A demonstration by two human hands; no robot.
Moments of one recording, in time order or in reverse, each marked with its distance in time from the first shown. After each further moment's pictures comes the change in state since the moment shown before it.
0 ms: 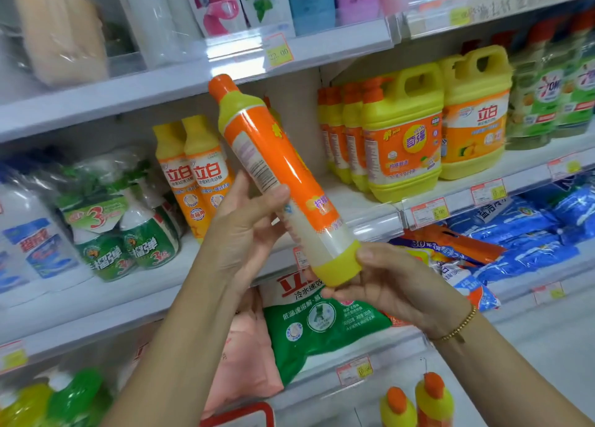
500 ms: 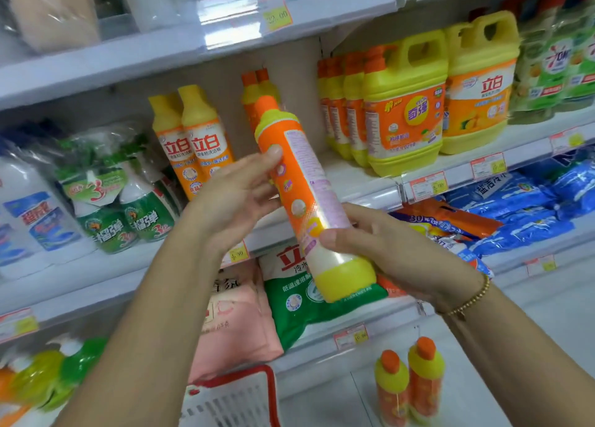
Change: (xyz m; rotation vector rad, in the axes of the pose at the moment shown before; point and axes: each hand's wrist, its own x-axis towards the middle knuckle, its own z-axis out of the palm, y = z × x) left_hand -0.004 0.014 0.003 0.237 0.163 -0.244; right_hand -0.010 -0.015 0.044 -0.560 0.243 0.136
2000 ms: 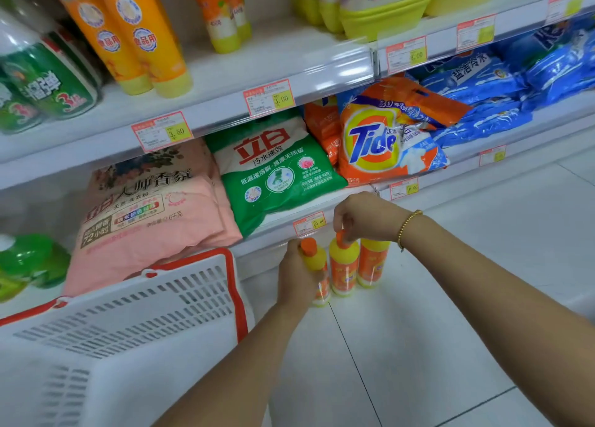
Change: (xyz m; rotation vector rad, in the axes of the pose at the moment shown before) left_hand -0.095 -0.314 0.021 0.601 0.166 -0.333; right_hand -0.002 0.178 -0.045 -1.124 -0.131 0.302
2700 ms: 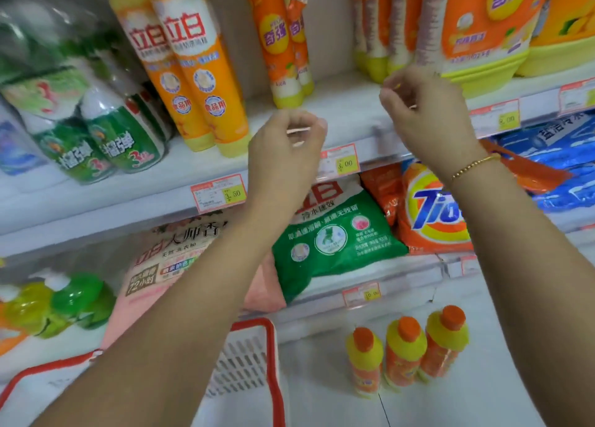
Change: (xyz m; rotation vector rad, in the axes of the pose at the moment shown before) left_hand 0.084 0.203 -0.137 0.014 0.384 0.550; right_hand 0.085 -0.049 -0.160 0.322 1.007 -0.158
